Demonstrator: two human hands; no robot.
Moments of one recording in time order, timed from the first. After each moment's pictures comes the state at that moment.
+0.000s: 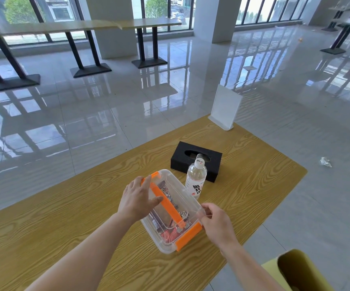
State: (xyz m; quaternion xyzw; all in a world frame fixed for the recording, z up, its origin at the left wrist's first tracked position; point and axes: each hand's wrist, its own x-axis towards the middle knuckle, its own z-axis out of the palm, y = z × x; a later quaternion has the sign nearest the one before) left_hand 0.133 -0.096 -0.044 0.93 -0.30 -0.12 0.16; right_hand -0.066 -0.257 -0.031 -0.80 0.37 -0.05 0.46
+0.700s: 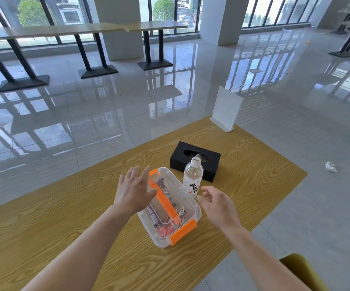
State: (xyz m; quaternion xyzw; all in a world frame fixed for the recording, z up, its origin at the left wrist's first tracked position) left_hand 0.116 -0.100 -0.002 0.95 -0.29 -0.07 0.10; right_hand -0.058 -0.292 -0.005 -0.89 0.30 -0.08 0.34
